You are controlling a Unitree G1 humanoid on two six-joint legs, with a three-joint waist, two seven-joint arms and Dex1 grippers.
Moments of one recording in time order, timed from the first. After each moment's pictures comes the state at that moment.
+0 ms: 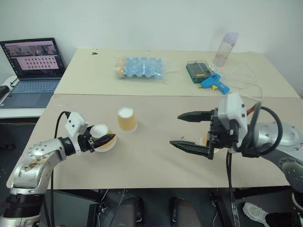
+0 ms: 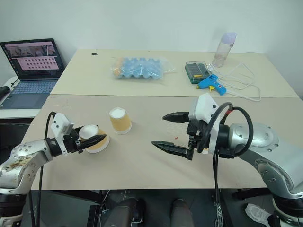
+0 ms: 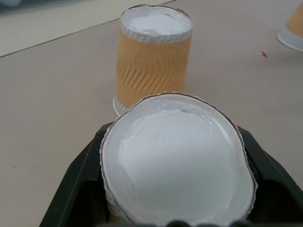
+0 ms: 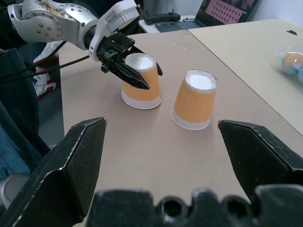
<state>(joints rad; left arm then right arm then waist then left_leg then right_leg) -0.14 0.73 0.16 -0.19 -0.51 0.47 -0.88 -0.39 -0.88 -0.11 -0.72 0.93 0.81 0.70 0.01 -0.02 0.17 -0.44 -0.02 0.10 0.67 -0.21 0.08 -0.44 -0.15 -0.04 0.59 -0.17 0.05</state>
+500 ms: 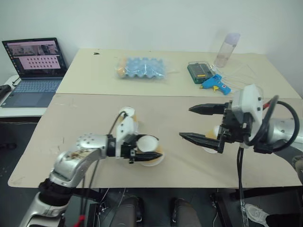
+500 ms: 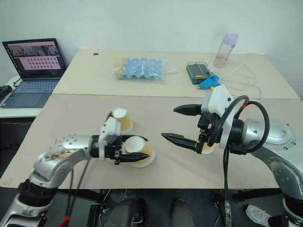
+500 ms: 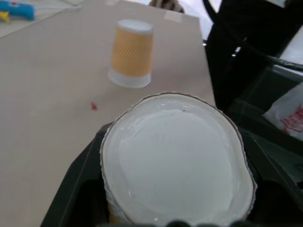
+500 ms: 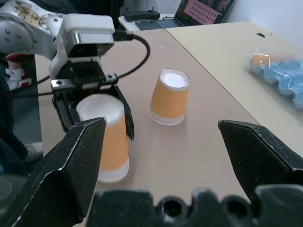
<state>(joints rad) -0.41 0.54 -0.24 -0.33 -0.53 0.60 -0.98 -0.35 -0.94 -0.22 -0.71 0.92 0.81 0.70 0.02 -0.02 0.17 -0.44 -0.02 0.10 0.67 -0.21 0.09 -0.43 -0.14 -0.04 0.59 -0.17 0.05</state>
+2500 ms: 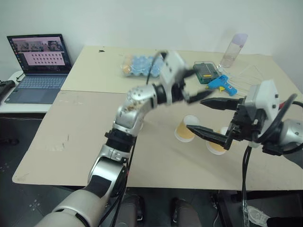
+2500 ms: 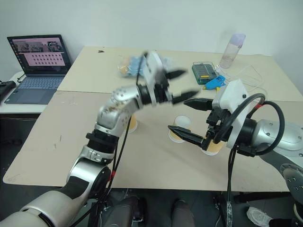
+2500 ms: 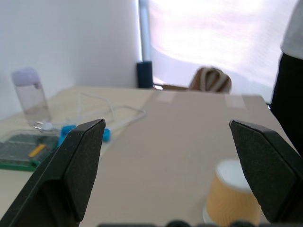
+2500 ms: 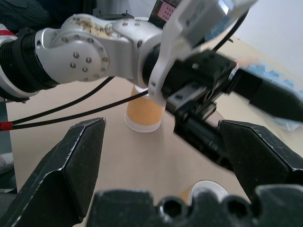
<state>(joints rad) -1.03 0.01 -0.03 0.22 -0.28 0.36 -0.72 -0.30 -0.99 -0.31 -0.76 0.99 0.80 0.57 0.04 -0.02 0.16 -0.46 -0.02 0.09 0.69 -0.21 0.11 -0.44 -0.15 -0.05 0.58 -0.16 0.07</state>
